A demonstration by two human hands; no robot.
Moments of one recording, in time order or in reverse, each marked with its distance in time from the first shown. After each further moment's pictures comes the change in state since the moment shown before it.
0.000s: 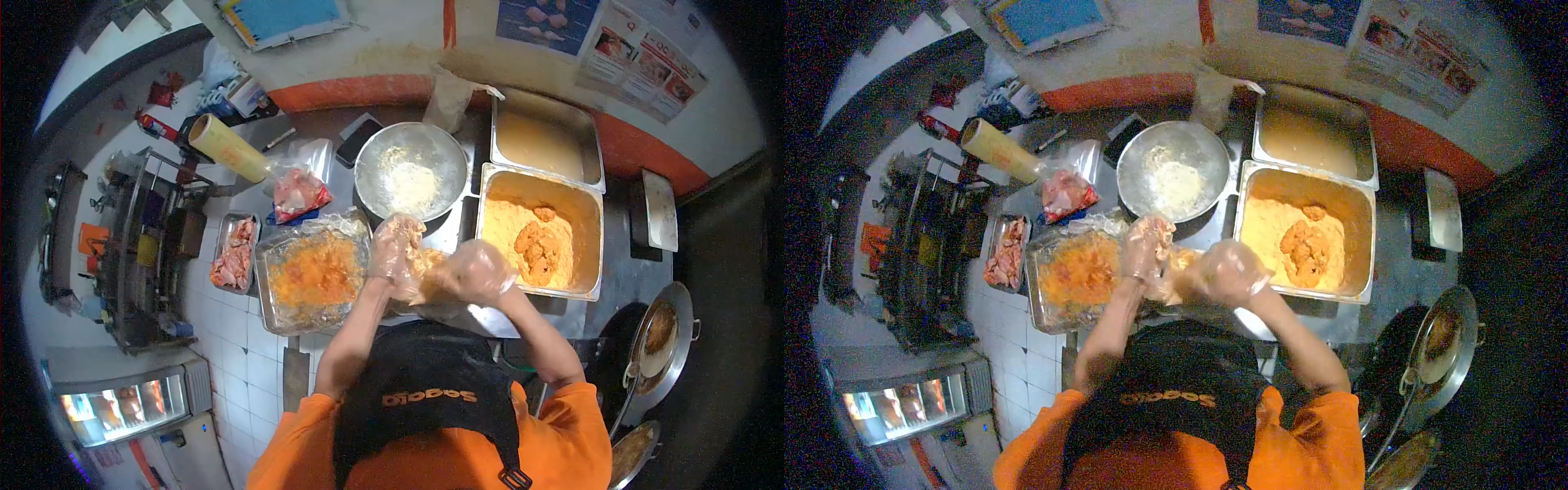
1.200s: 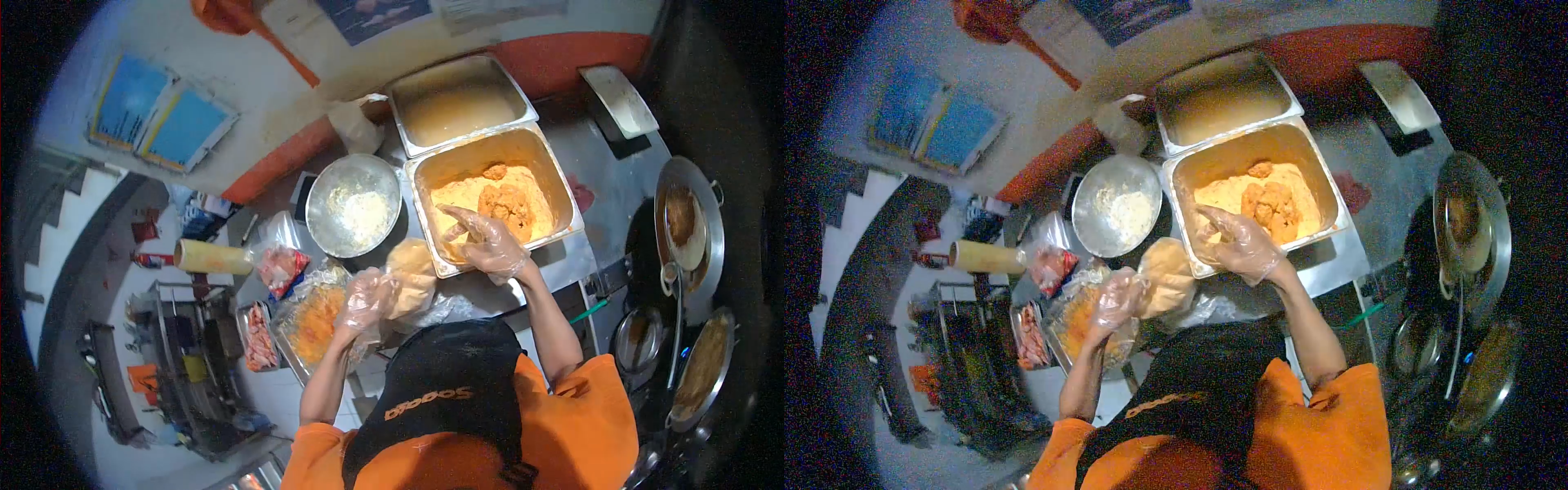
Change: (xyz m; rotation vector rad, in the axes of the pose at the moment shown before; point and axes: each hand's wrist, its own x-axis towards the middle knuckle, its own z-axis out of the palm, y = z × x) left_hand -0.028 0.040 -0.007 1.102 -0.622 0.437; right_hand -0.102 0.027 -0.013 0.797 0.485 0.541
